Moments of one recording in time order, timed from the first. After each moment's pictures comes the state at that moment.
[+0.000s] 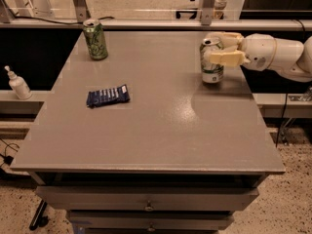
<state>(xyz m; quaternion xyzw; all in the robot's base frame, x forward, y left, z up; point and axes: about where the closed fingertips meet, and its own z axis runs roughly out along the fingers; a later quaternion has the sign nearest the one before) 0.657 -0.168 0.931 -0.46 0.52 0.40 0.59</state>
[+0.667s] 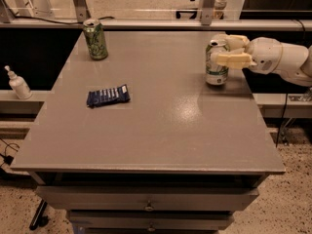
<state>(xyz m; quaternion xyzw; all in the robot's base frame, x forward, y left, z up) 0.653 -0.187 0.926 -0.45 0.51 0.43 0.60</state>
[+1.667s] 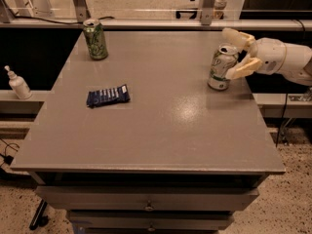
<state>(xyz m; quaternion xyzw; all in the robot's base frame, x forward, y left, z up) 0.646 -0.194 0.925 -0.46 0.50 0.44 0.59</state>
